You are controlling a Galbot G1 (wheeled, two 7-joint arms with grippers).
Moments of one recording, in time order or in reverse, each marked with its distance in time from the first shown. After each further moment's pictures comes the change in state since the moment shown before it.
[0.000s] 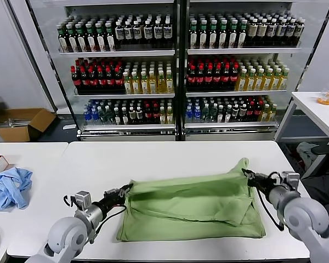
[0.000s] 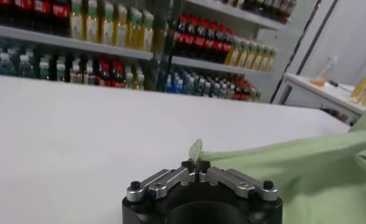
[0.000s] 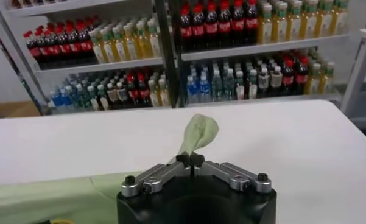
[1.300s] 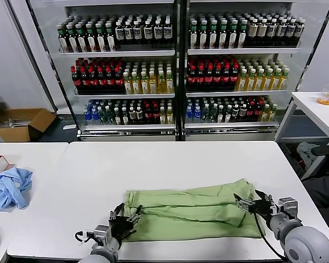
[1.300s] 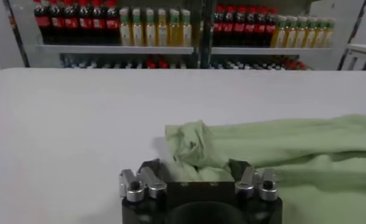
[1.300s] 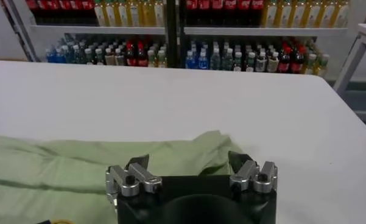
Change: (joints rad) left arm 0.218 -0.285 0.035 -0.050 0.459 -0.143 -0.218; right arm -0.146 0.004 0.009 0.082 -0.166 0.014 -0.023
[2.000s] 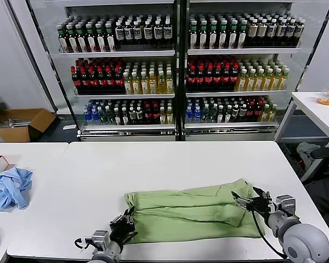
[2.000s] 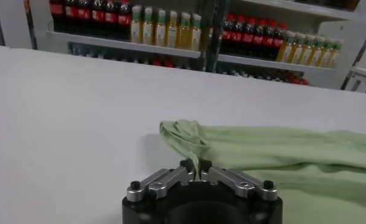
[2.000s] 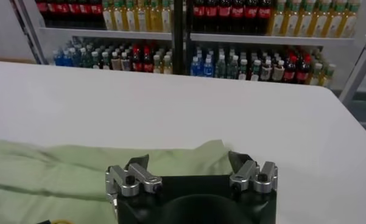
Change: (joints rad) left arm 0.042 -0.047 -0.072 -0.021 -0.080 -0.008 0.050; right arm 0.032 -0.029 -0.025 0.003 0.012 0.015 0.005
